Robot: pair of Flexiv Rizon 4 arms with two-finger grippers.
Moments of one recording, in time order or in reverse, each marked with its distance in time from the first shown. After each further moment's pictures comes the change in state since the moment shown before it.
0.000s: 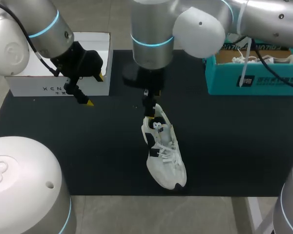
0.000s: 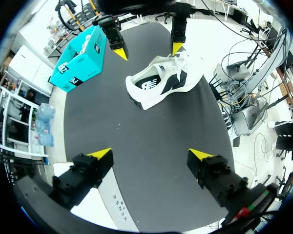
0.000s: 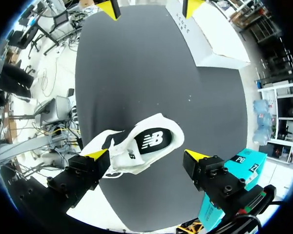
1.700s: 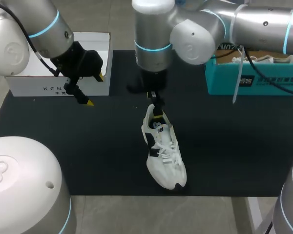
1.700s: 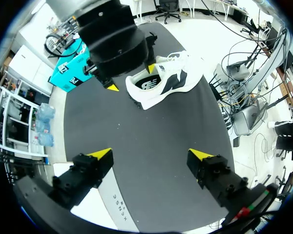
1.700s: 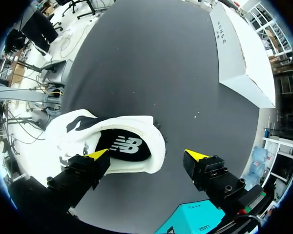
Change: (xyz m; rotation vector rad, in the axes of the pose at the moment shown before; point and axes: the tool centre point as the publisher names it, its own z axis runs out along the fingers) left arm 0.000 0.000 0.000 0.000 0.000 0.000; right arm -0.056 0.008 0.072 0.017 0.051 -0.387
